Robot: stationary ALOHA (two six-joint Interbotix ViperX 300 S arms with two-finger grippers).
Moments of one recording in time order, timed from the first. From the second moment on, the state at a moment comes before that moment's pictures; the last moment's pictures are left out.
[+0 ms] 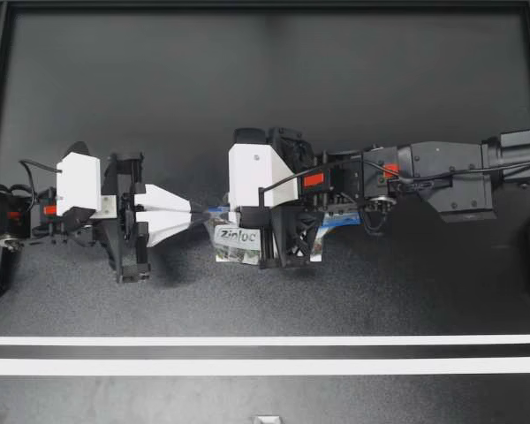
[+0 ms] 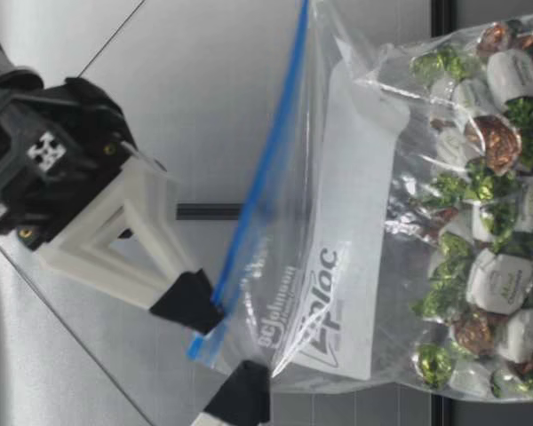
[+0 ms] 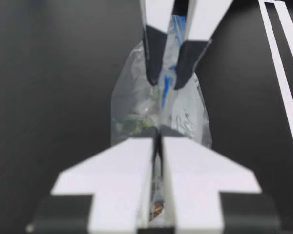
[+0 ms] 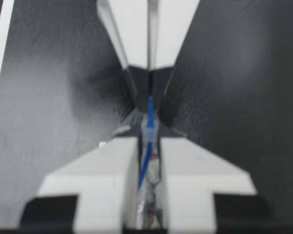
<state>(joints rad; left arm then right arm) 0.06 -0.04 1.16 -0.11 -0.87 0.00 -0.07 0.12 0.36 -0.09 0.27 -0.10</state>
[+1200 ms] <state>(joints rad) 0.06 -0.04 1.18 -0.14 -0.86 0.01 -0.08 0.15 0.19 -0.08 0.93 -0.25</state>
